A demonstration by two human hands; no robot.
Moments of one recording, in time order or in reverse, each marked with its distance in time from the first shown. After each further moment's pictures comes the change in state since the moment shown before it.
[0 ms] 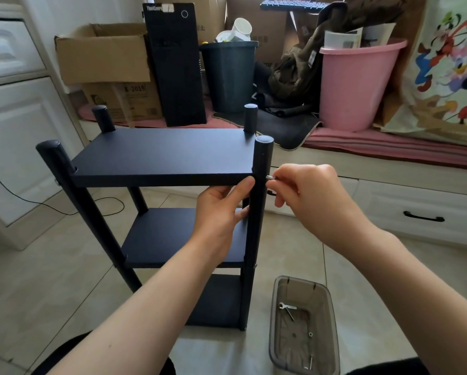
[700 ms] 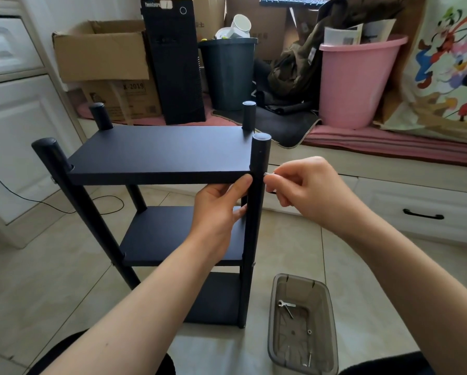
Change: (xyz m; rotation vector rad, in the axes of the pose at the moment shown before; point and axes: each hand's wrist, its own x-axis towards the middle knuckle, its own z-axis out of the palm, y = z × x) left_hand -0.001 0.000 0.000 -0.023 0.014 -0.020; right_hand 0.004 0.002 -0.004 0.272 -0.054 0.078
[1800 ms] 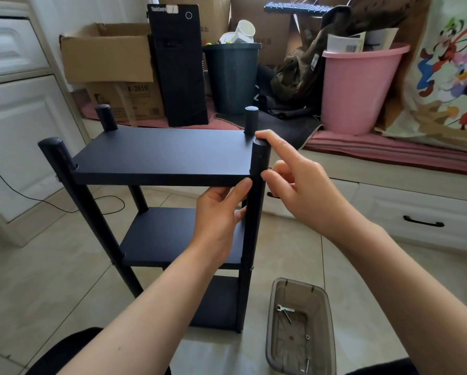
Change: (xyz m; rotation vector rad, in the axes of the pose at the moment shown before) left_hand 0.000 -0.006 0.001 -0.002 0.032 0.056; right_hand 0.011 0.004 0.008 0.051 0.013 -0.191
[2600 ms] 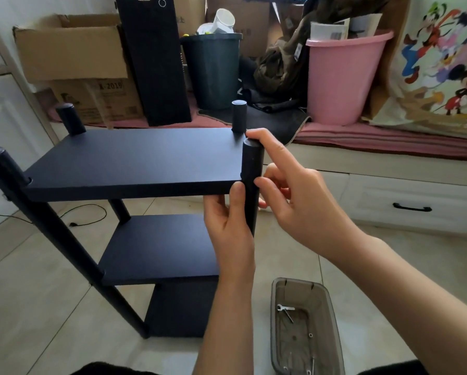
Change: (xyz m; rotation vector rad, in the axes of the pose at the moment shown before) left_hand 0.002 -0.032 0.030 -0.149 0.265 0.227; right_hand -0.005 0.003 0.022 0.037 0.068 -0.057
